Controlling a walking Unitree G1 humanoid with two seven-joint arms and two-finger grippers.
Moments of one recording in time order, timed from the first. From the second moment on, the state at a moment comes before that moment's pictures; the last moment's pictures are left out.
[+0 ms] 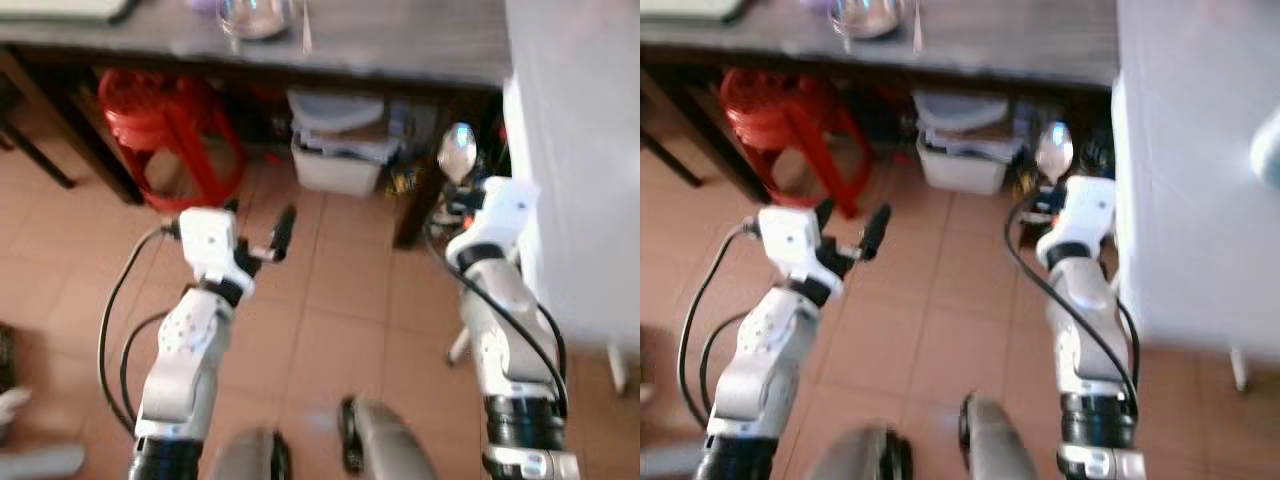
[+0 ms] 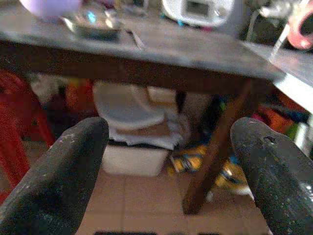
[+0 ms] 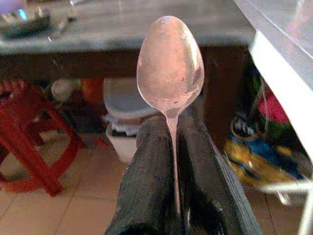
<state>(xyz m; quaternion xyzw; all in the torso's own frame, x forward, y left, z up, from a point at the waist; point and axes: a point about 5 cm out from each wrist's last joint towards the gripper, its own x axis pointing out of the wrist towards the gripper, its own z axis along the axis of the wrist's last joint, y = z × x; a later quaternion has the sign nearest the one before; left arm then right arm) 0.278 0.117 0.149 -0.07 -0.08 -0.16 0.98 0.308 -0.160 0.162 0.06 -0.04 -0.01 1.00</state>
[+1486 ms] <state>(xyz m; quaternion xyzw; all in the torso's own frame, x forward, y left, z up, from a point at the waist) 0.280 0.131 0.148 -0.07 -0.08 -0.13 0.99 0.313 -0.153 0.169 0.04 -0.07 -0.01 1.00</state>
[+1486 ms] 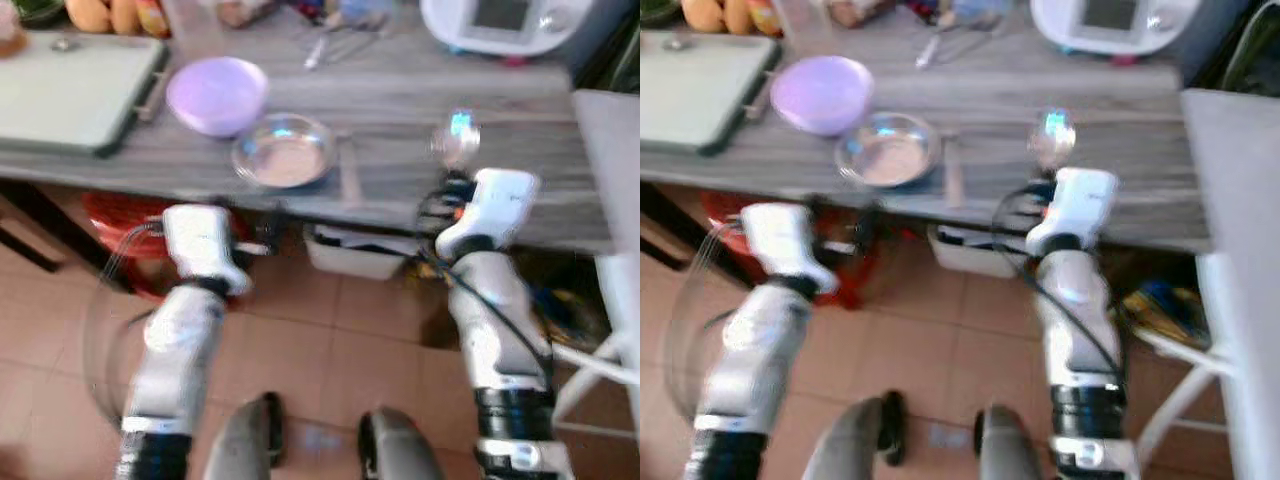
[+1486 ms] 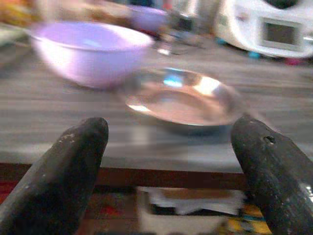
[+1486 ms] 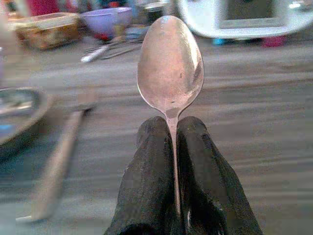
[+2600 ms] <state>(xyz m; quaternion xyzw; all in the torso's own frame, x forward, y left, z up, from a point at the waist) 0.271 0.128 0.155 -0.06 -0.11 -0.15 0.98 0.303 -0.178 0.168 0.03 -0.08 -0.06 0.99</state>
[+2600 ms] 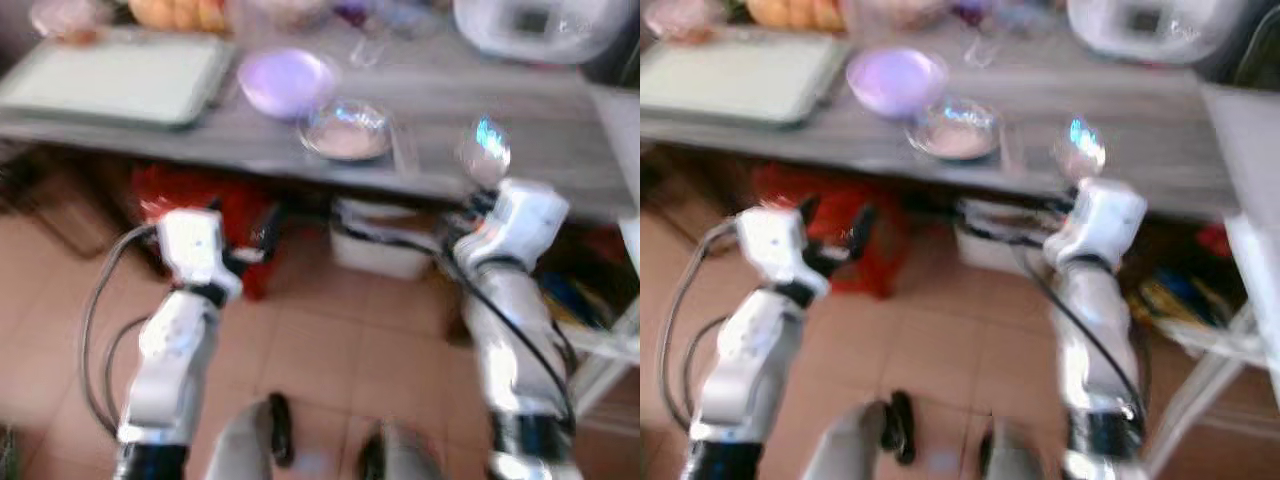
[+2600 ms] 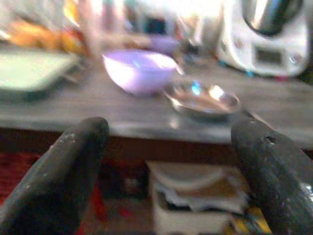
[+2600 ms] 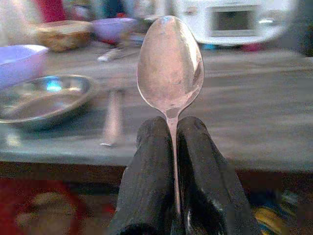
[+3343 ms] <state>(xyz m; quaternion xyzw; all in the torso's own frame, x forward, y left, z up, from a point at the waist) 0.270 0.132 0.151 -0.07 -0.10 -0.13 0.98 0.305 -0.168 0.171 0.03 -0.09 -0.04 0.99</state>
